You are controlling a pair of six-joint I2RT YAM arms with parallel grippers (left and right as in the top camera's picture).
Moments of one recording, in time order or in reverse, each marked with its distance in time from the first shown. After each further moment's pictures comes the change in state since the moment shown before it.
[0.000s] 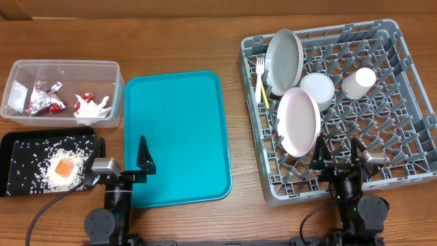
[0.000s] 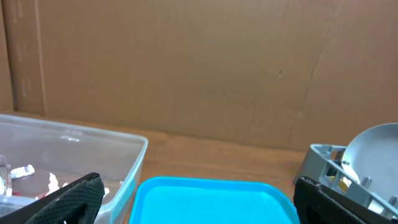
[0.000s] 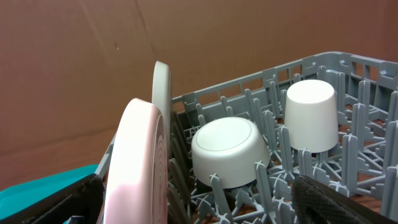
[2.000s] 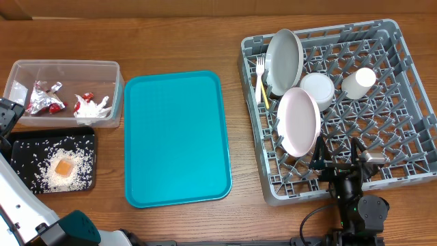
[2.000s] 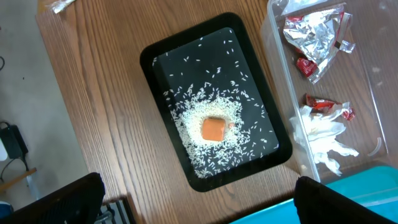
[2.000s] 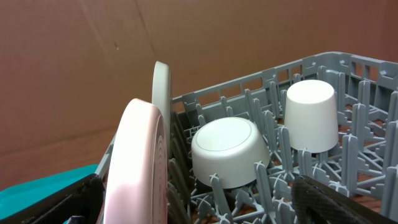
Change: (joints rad) left arm 0.588 1.598 1.926 -1.683 -0.325 -0.383; right arm 0.000 0.000 0.000 0.001 0.000 0.000
